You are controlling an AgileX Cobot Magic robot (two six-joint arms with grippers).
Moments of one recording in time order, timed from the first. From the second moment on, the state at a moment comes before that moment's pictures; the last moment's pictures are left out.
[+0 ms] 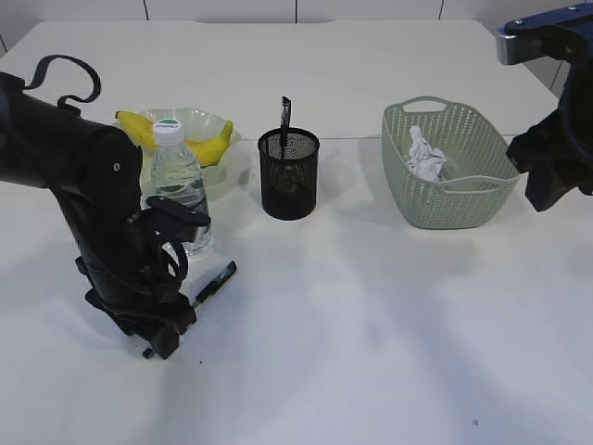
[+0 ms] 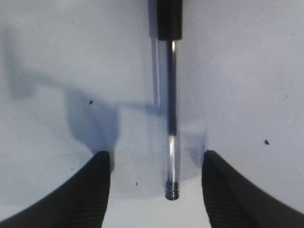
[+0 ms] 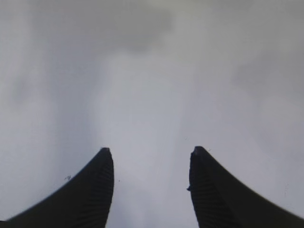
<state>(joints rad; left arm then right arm) -0.47 1.98 -1.15 -0.05 0.77 0.11 0.23 1.54 -1.32 -0.14 1.20 0.01</state>
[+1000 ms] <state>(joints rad) -0.47 2.00 -1.16 -0.05 0.81 0.11 0.23 1.54 -1.32 -0.14 1.20 0.01</state>
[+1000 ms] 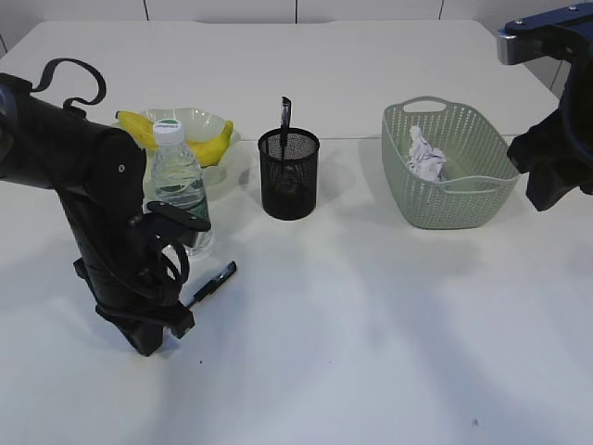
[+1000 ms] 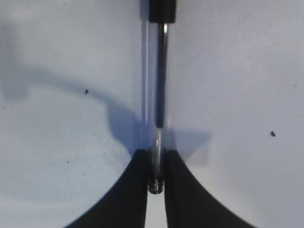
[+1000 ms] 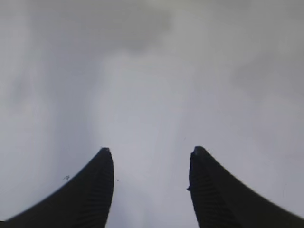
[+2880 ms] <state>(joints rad) -0.47 1.45 -1.11 -0.21 0.66 0.11 0.23 1.54 -1.32 -0.09 1.20 0.01</state>
